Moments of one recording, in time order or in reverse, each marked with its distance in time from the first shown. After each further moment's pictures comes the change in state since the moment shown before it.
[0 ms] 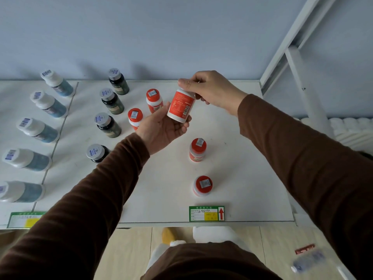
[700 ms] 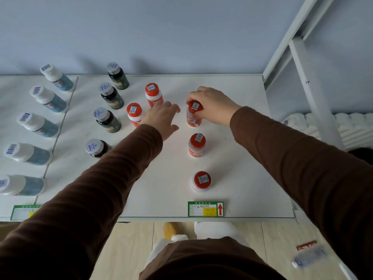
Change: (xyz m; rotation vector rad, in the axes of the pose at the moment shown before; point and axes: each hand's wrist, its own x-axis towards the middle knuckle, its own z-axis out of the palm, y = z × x) left_hand 0.025 -0.003 -0.002 2.186 0.459 0.223; right_hand 0.000 0.052 0.028 -0.614 -0.111 -0.191
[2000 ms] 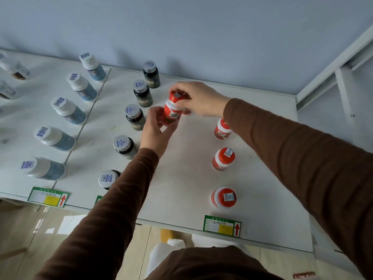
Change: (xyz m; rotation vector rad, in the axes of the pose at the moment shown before) left_hand -0.048 -0.067 0.032 -1.096 0.521 -0.341; right_hand 0.081 -0.095 -0.011 0.278 -0.130 -0.197
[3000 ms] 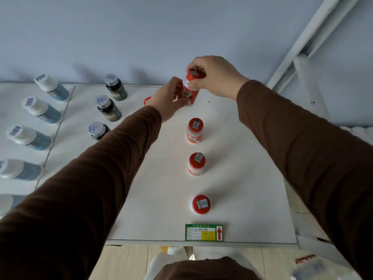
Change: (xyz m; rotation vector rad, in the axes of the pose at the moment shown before) left_hand 0.087 0.091 0.093 0.440 -0.481 0.217; right_hand -0.048 0.078 -0.090 -0.112 0.283 0.196
